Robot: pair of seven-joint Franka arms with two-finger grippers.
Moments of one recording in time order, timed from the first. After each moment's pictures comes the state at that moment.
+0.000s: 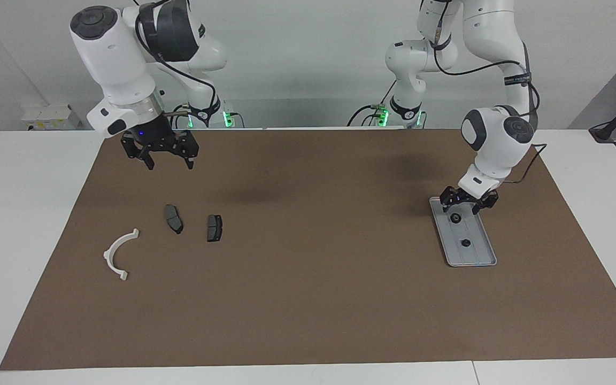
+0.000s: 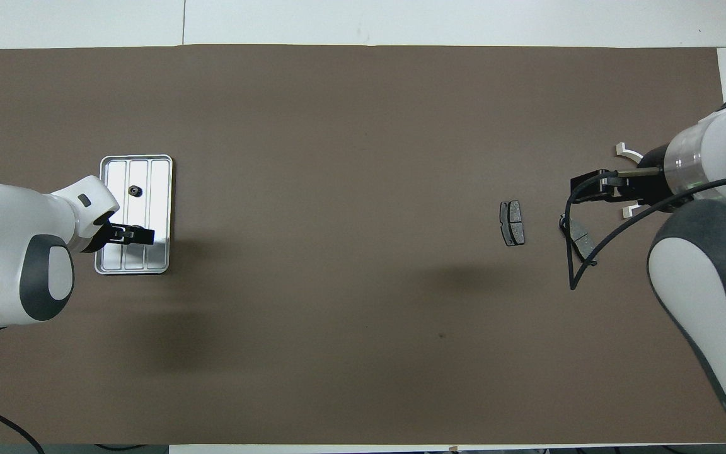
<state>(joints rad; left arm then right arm) -0.02 0.12 0.03 -2.26 -0.04 2.42 0.21 0.03 -0.03 0.07 -1.81 0.03 1.82 0.15</state>
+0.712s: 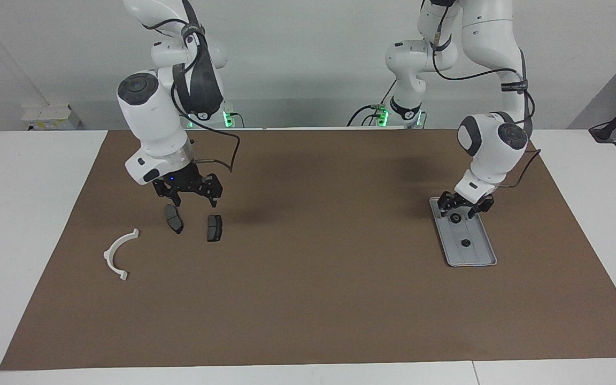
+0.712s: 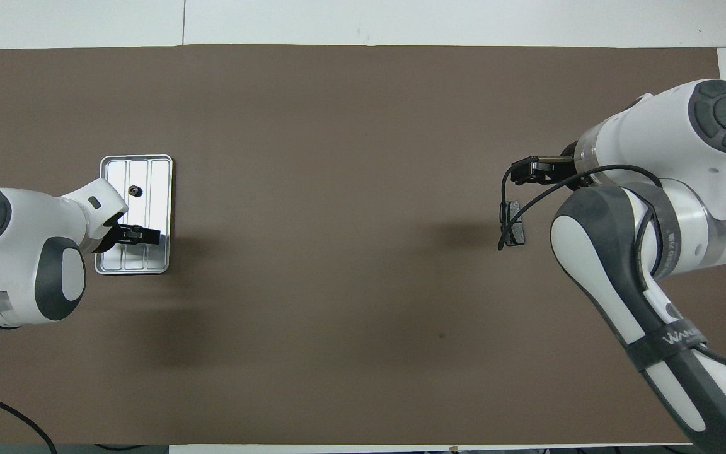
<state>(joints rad) -0.02 0.15 0.03 -2.28 -0.04 2.48 0.20 0.09 0.15 0.06 -1.87 0.03 2.09 0.23</state>
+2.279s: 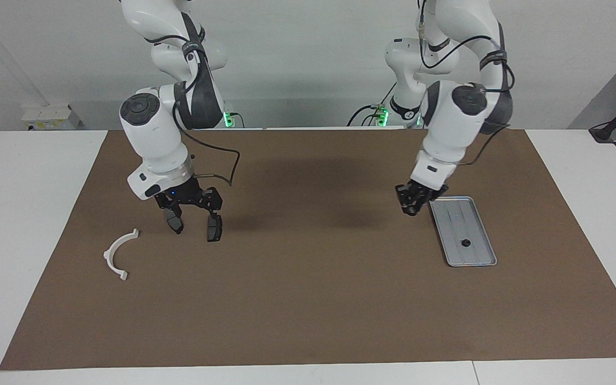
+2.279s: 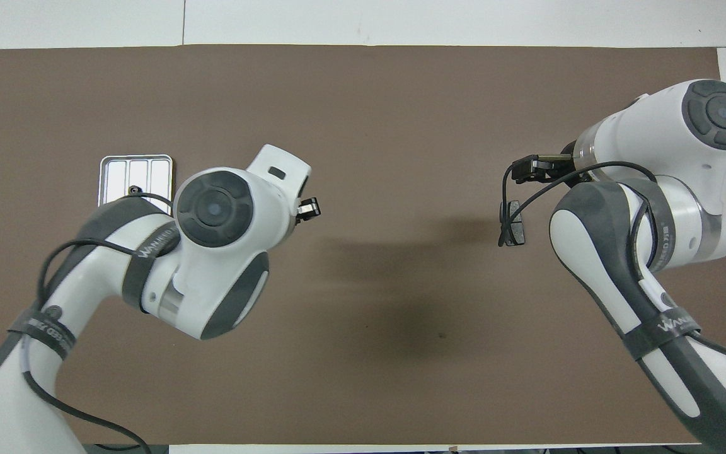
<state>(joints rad) -0.58 0.14 -0.02 -1.95 0.09 2.19 -0.86 0.08 0.17 0.06 -1.87 0.03 2.10 0.24</state>
